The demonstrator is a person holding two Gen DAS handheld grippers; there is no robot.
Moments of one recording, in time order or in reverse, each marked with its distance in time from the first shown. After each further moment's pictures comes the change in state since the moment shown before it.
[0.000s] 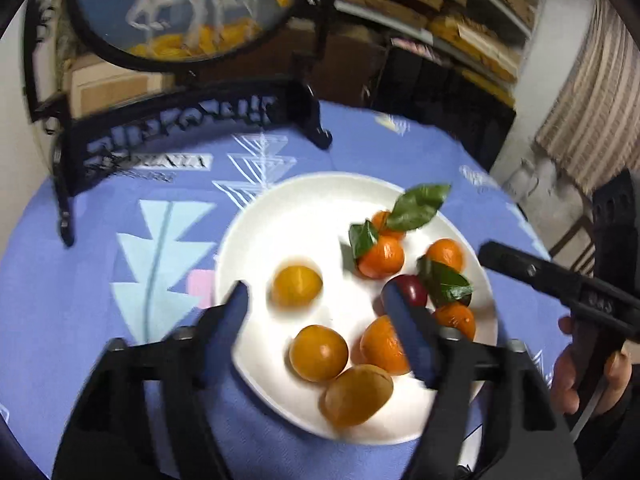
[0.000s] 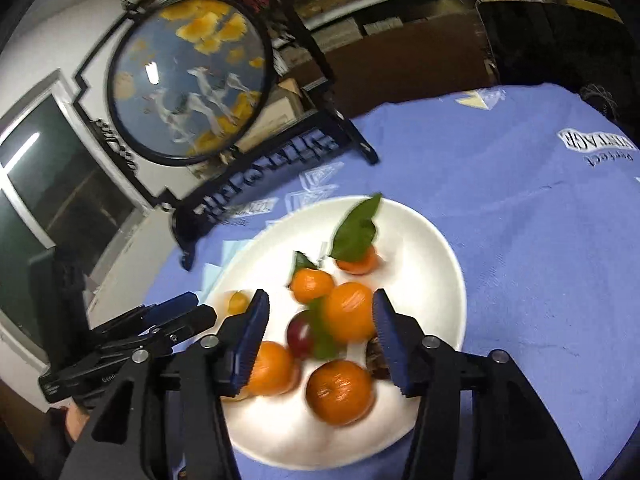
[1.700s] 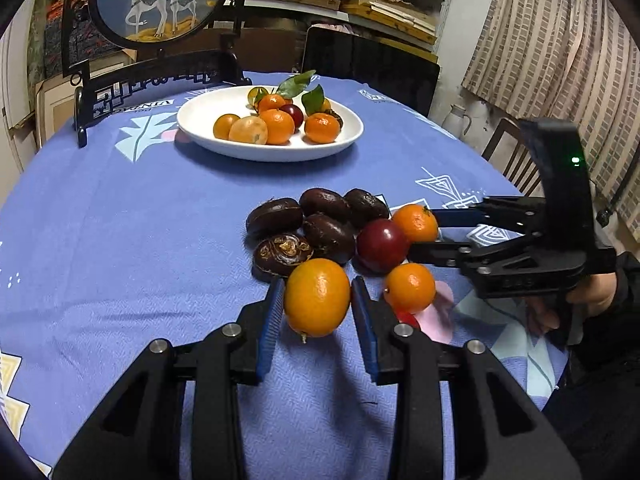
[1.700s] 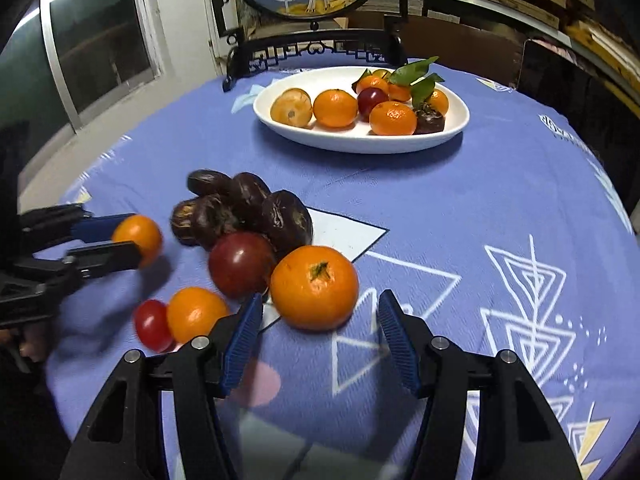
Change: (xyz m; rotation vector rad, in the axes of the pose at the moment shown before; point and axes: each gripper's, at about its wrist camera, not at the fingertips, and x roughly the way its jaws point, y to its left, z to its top) left arm -0.125 -0.047 -0.207 0.192 0.020 -0.136; right arm -0.080 0.064 -0.199 -0.376 0.187 -0.201
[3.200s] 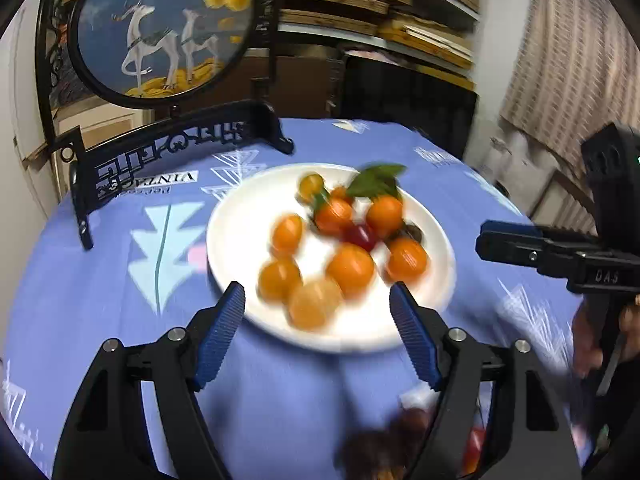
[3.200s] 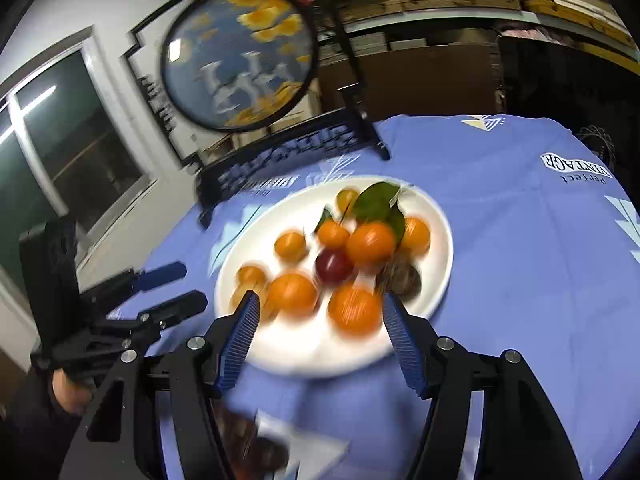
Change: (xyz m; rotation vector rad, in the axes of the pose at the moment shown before) left arm 0.050 0.050 0.134 0.003 -0.071 0.105; right arm 0.001 -0.077 0.119 0.224 -0.186 0.149
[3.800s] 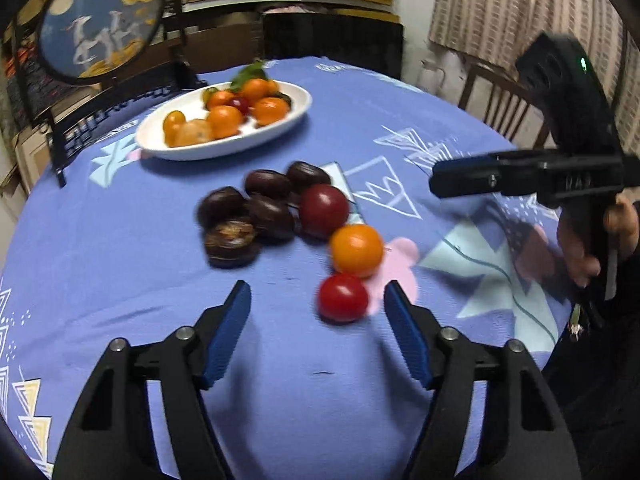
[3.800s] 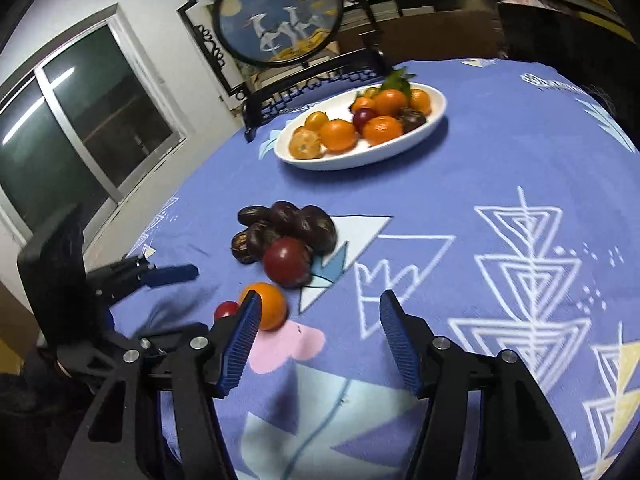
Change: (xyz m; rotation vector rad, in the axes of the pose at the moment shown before) left arm -0.072 -0.098 -0.145 0.219 0.150 -0.099; right arm -0.080 0.022 -0.143 0.026 0.088 0.061
